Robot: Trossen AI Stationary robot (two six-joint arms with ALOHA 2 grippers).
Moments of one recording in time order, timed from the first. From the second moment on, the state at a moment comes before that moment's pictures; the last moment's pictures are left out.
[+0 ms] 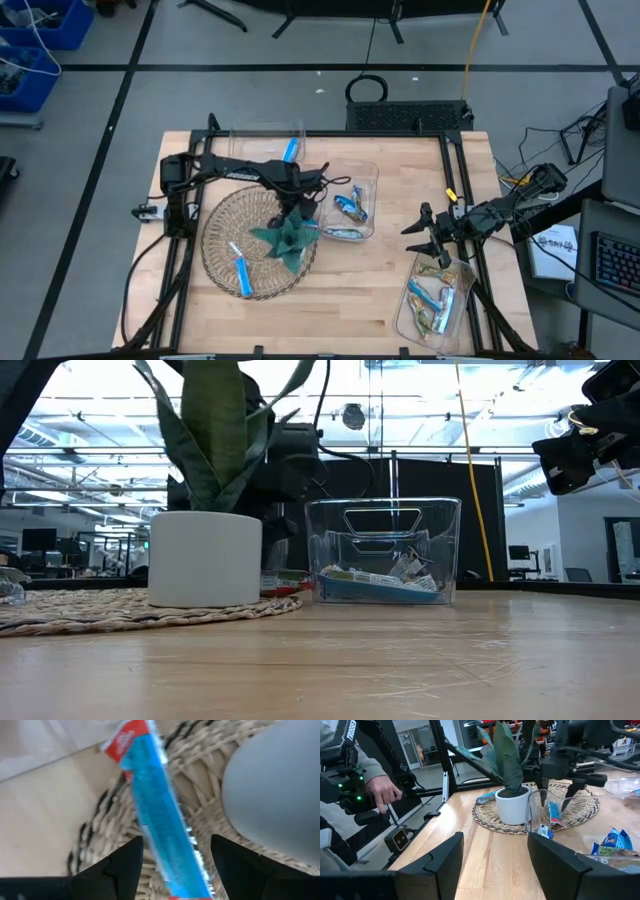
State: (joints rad) left arm 0.22 1.91 1.29 -0.86 0.29 0.72; right arm 0.53 0.17 0.02 0.08 0.34 0.24
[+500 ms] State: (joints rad) left arm 0.22 1.91 1.29 -0.80 0.32 0.65; right arm 0.53 0.17 0.02 0.08 0.34 0.24
